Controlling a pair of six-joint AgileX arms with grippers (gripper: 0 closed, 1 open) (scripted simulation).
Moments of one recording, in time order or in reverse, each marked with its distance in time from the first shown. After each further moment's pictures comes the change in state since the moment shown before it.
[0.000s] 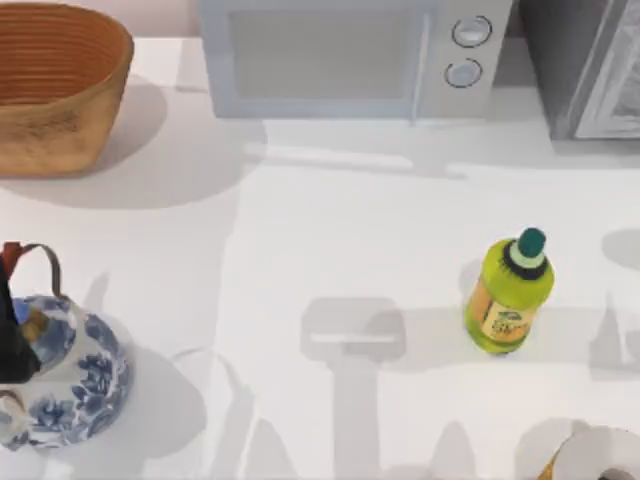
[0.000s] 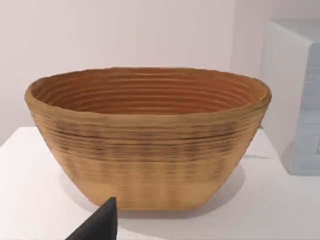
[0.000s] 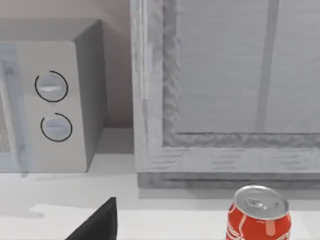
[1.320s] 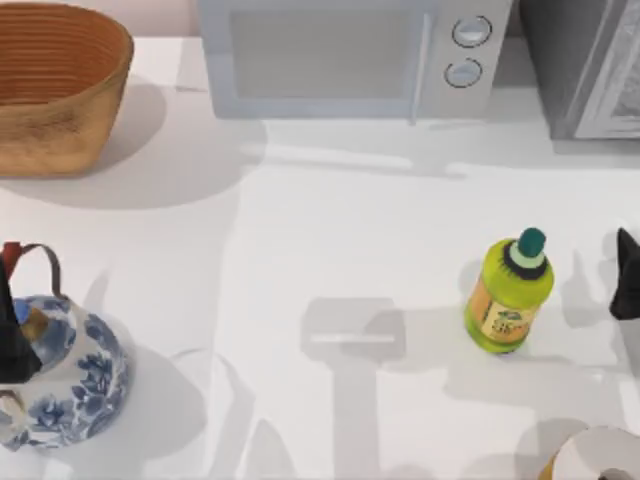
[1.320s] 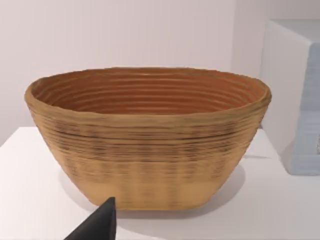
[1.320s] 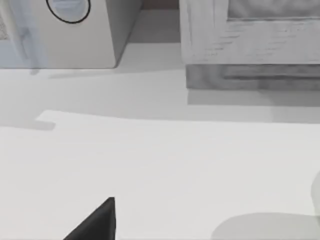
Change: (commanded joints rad) left arm 0.000 0.000 0.000 0.000 0.000 0.000; right arm -0.020 1.649 0.157 1.229 -0.136 0.047
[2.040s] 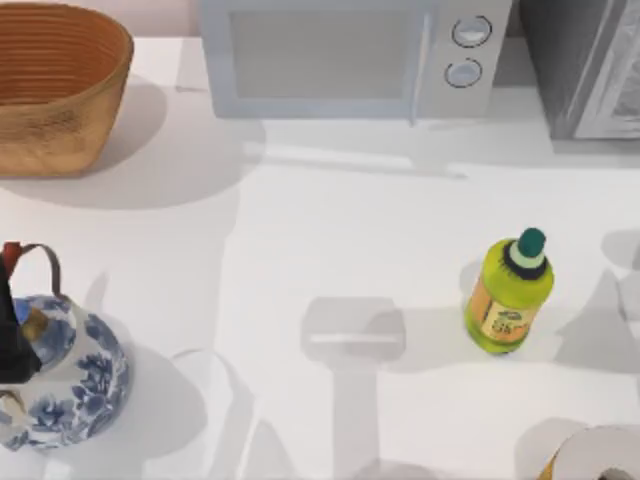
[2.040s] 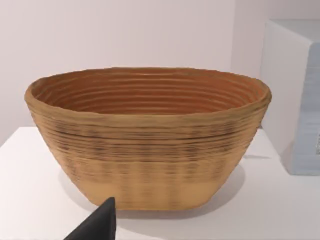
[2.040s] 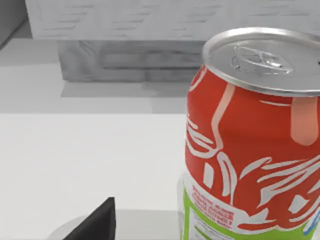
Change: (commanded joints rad) left arm 0.000 0.000 0.000 0.000 0.000 0.000; right arm -0.210 0.526 0.093 0.500 -0.057 -0.079
